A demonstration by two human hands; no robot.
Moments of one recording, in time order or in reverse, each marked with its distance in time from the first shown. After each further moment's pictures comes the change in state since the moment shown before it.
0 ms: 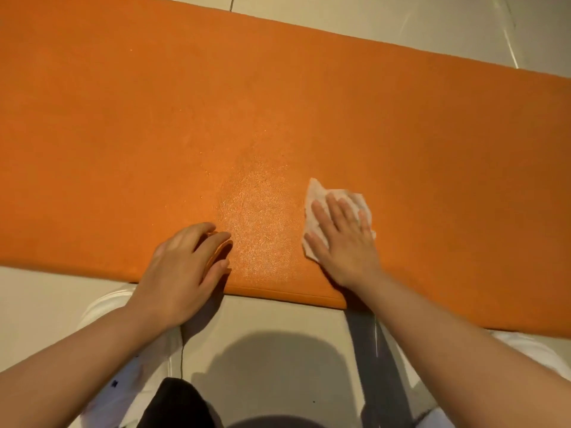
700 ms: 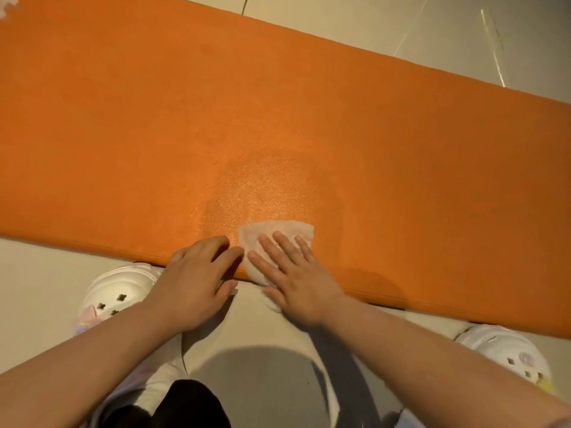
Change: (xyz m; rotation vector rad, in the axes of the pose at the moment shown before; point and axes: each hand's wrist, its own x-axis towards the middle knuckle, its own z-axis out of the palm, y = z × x) left_hand -0.026 0.006 0.014 0.085 -0.100 0.109; right_hand -0.044 -0.060 0.030 -0.266 0.007 -0.566
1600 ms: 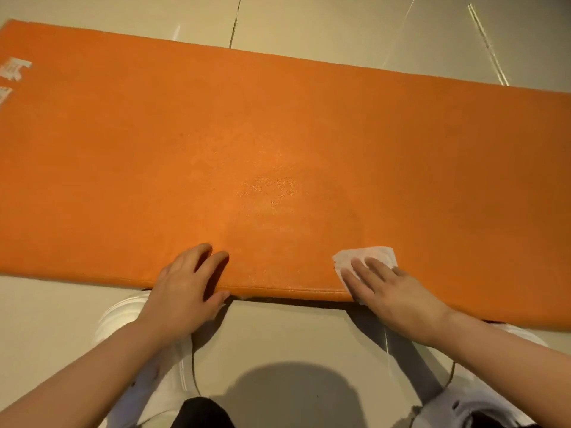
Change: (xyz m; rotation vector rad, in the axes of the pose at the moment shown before) left_hand 0.000 -0.019 -0.011 0.043 -0.010 -0.127; right_hand -0.107 0.082 -0.037 -0.204 -0.012 0.010
